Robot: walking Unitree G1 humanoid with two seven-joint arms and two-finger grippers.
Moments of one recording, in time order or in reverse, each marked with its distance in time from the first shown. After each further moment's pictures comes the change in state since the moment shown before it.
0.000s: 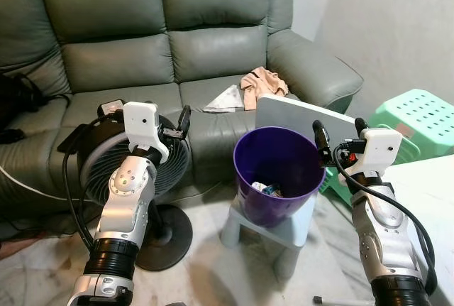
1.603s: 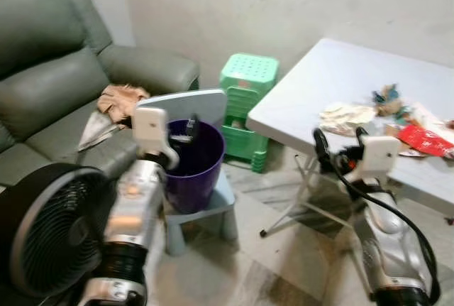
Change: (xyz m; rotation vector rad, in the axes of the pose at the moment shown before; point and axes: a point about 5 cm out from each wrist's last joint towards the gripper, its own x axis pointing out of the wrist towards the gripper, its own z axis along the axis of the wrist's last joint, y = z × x) left arm -0.001 -0.030 -0.013 -0.075 0.083 -0.079; right arm -0.013 -0.004 -0.008 -0.002 0.067 -0.043
